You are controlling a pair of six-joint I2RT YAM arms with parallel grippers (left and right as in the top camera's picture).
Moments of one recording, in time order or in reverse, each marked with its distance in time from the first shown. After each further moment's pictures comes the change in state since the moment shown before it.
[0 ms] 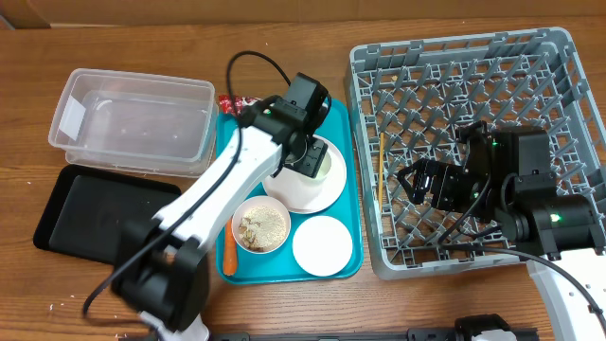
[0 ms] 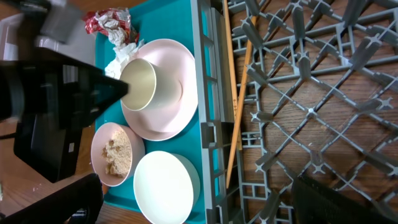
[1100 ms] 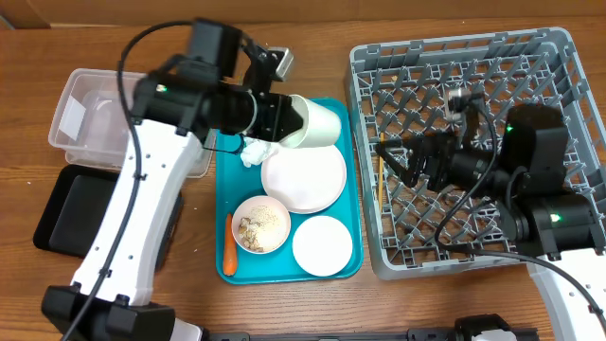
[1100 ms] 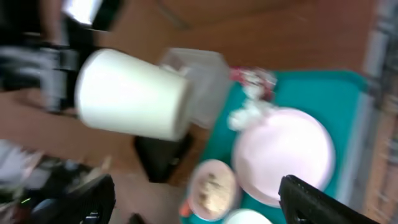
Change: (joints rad) left arm 0.254 -0.207 0.265 -0.225 0.734 0.058; right arm 0.003 0.000 0.005 0.438 -0.455 0.026
